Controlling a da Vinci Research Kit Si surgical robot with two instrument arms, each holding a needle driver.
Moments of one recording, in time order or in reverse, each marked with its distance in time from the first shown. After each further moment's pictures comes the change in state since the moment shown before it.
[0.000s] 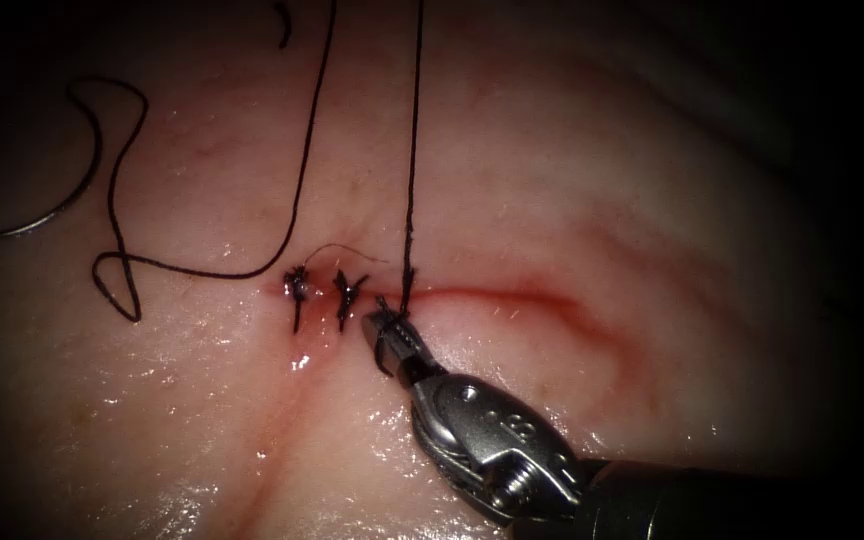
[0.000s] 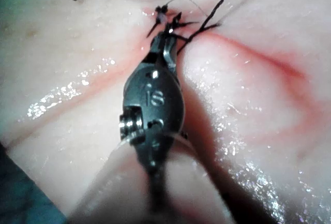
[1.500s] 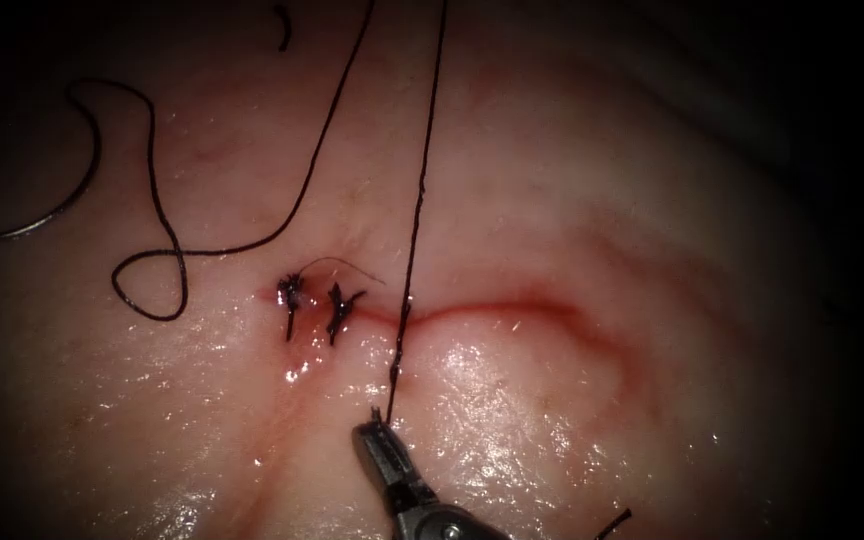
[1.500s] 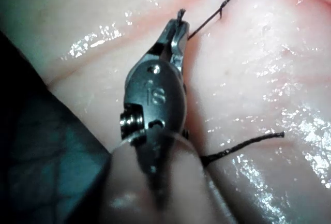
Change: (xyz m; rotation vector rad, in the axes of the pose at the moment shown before) right arm -0.008 -0.006 -0.009 0.089 -0.037 -0.126; left arm 0.002 0.004 0.007 -0.043 -0.028 0.079
